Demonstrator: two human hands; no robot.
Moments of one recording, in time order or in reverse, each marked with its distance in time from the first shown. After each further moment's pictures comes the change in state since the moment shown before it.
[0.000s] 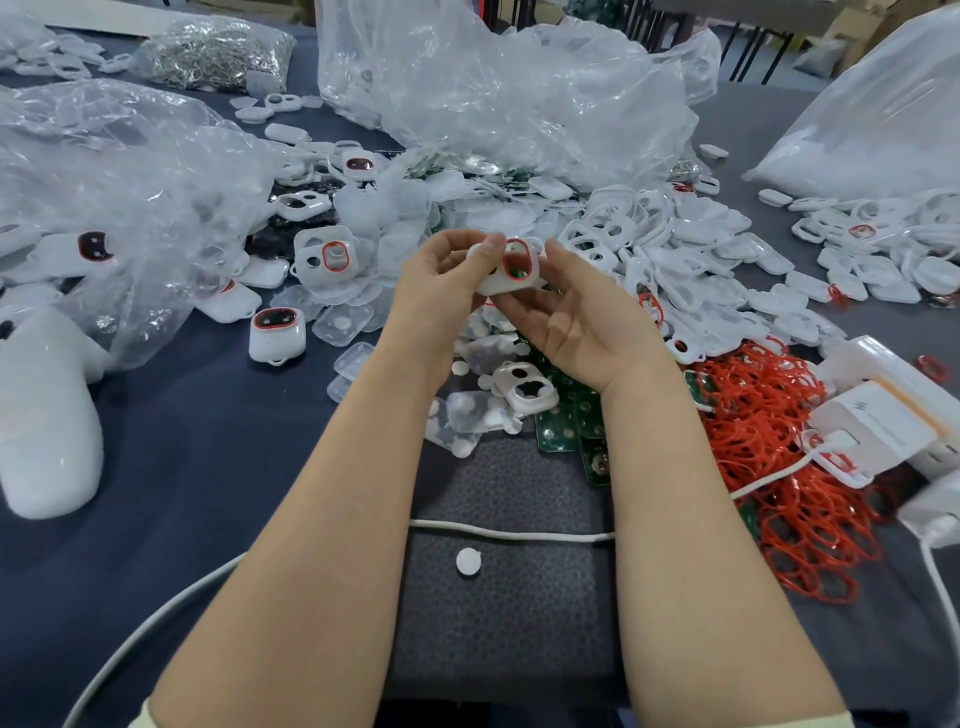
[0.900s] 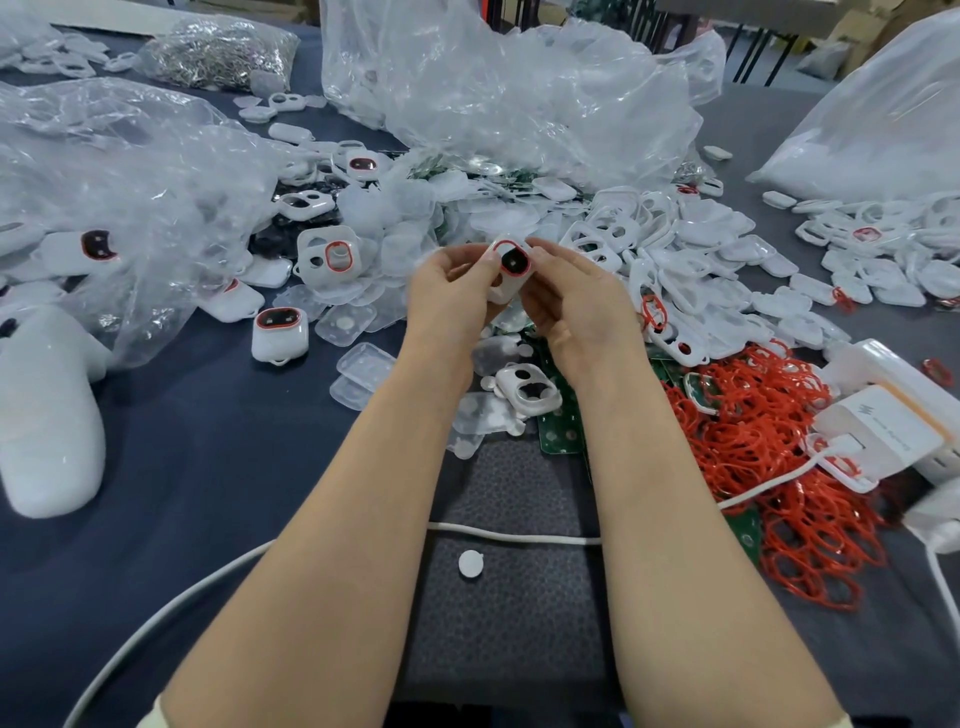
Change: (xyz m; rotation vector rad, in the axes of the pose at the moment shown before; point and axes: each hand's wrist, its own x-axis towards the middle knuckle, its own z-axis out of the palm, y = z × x) left_hand -0.003 -0.003 0.014 -0.069 0.156 -0.101; right_hand 0.003 0.010 0.017 -0.144 0.202 -0.262
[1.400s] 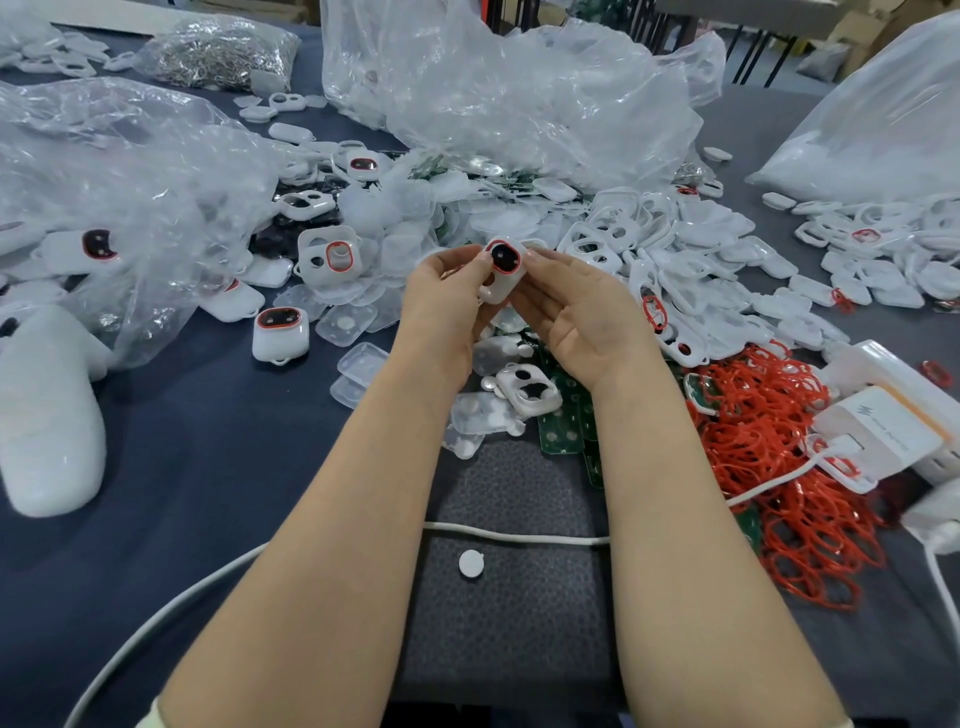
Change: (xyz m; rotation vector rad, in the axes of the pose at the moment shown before) left_hand 0.002 0.004 -0.003 -0.120 0.001 -0.100; right_hand 0.002 -0.004 -0.008 0.088 -0.137 0.098
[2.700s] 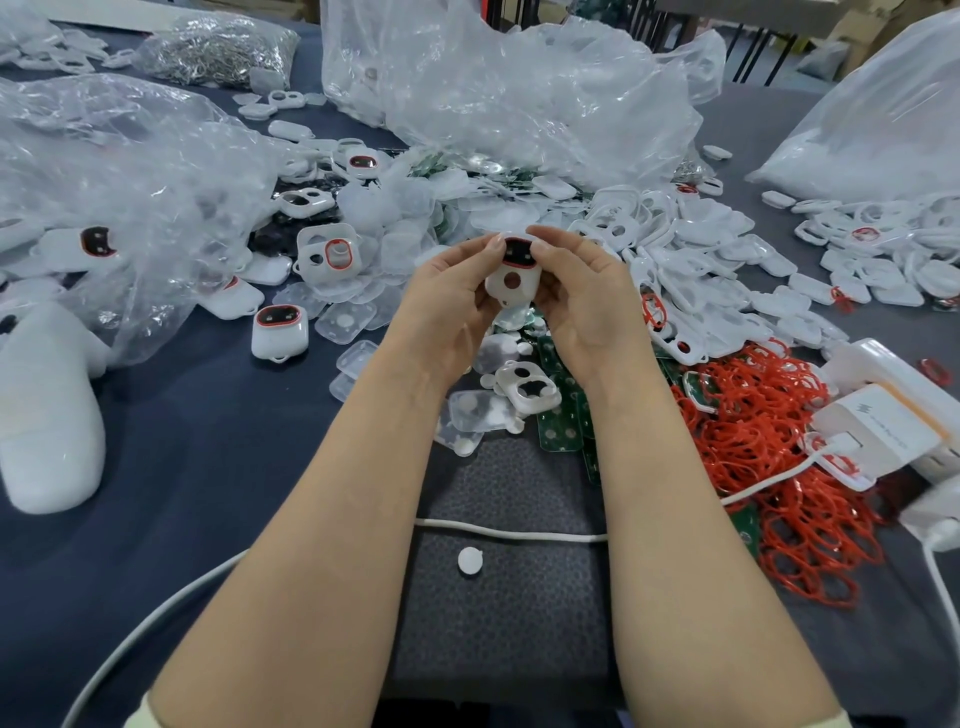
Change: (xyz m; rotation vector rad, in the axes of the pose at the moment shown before) left_hand -0.001 0.005 -0.005 -0.174 -0.271 -0.047; right_hand 0.001 0.003 0.001 -0.175 0.012 -0.223
